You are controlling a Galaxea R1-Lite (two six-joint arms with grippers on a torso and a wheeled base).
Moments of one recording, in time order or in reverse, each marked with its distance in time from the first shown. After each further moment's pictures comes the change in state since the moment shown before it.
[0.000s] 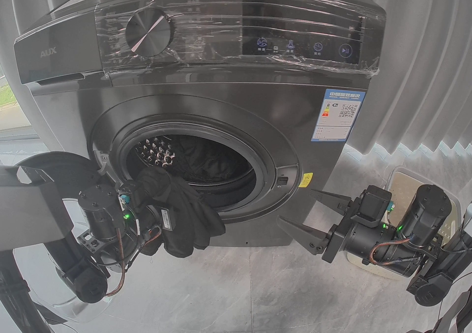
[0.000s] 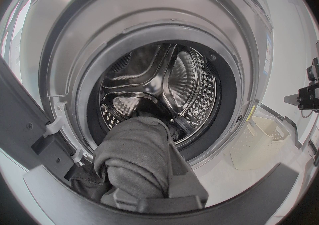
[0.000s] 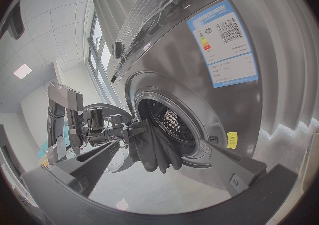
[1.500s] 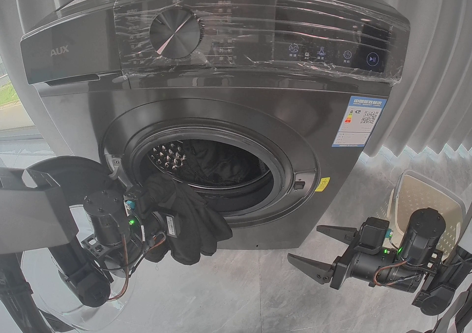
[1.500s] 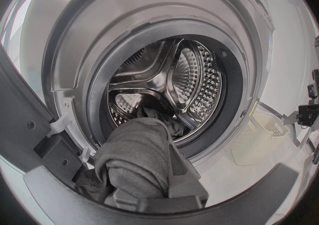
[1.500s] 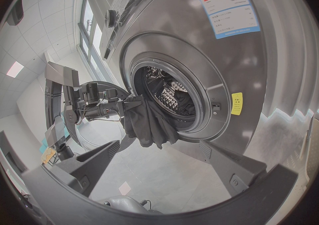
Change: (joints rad) left arm -0.029 0.016 0.013 0.000 0.000 -0.003; right arm -0.010 0.032 0.166 0.001 -0.003 -0.011
